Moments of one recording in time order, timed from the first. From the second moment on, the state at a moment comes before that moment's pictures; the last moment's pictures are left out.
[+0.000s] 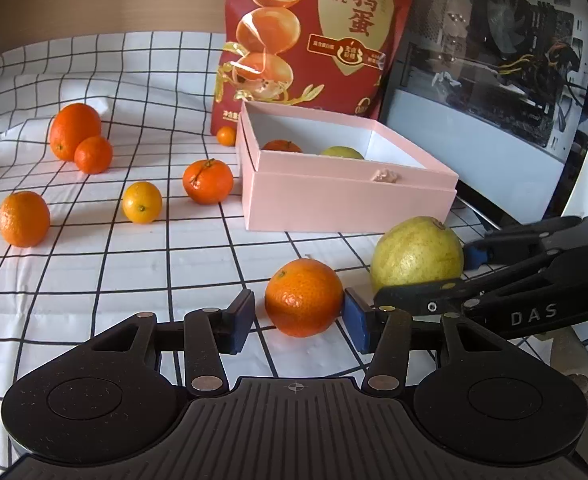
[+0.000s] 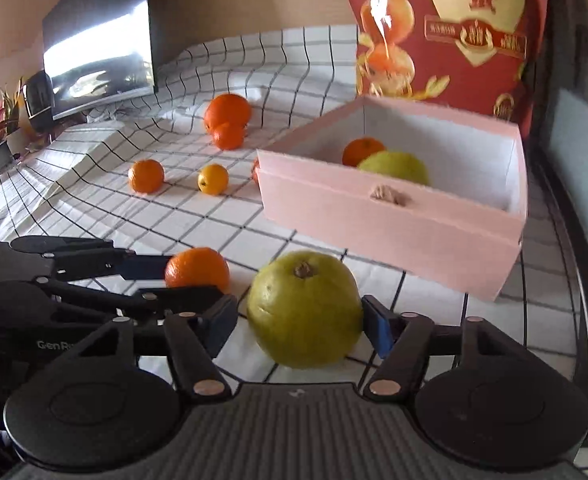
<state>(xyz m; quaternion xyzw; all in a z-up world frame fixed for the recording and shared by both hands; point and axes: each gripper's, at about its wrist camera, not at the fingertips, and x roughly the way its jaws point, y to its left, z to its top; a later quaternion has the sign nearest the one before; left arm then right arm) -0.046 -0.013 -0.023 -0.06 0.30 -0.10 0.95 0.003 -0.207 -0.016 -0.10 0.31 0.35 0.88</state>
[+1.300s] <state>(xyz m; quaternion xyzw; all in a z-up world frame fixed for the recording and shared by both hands) 0.078 -0.063 0.062 -0.11 0.27 -0.17 0.94 0.005 -0.192 0.168 -0.09 0.16 0.23 0.96</state>
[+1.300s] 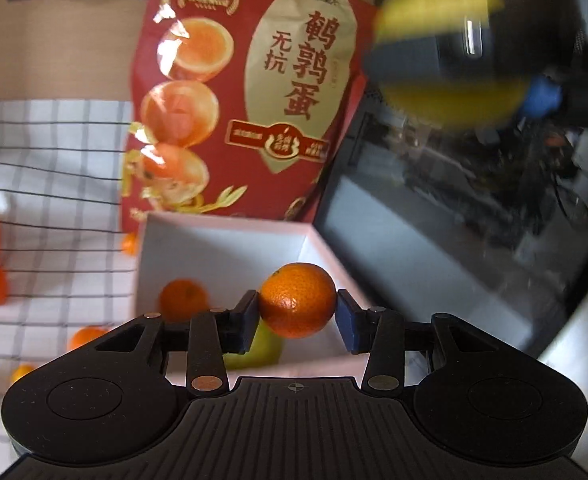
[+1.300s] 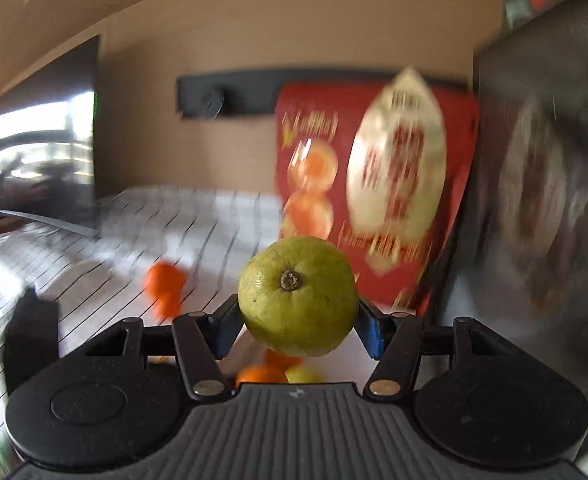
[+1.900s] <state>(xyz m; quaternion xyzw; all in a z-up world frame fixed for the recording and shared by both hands) 0.115 -0.072 0.058 -0.03 0.30 -0.16 0.94 0.070 -0.179 0.190 -0.09 0.18 0.17 0.97</state>
